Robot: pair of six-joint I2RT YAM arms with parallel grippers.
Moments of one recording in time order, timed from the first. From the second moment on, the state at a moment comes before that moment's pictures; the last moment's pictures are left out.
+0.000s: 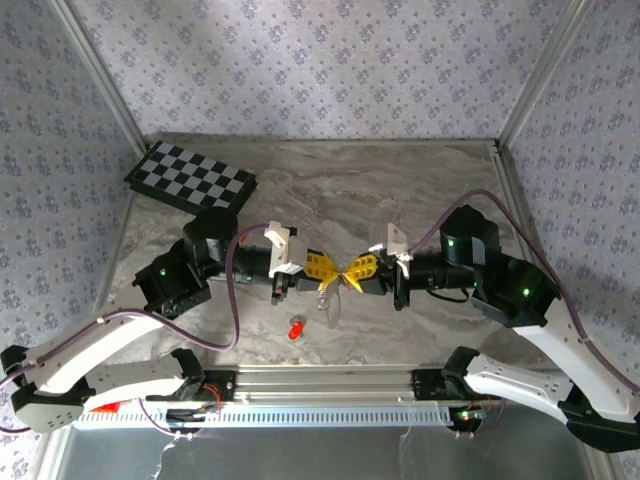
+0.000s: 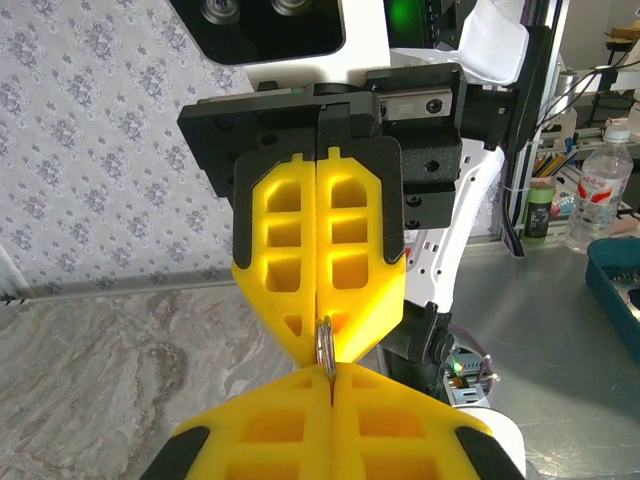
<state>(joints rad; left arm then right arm) -1.00 0.99 1.17 -0.31 0.62 0.16 0.86 0.88 1.26 -0.71 -0.57 -0.18</state>
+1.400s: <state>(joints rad) -1.00 1.02 1.16 -0.20 0.78 0.04 0.86 0.84 1.21 -0.63 -0.63 -0.19</state>
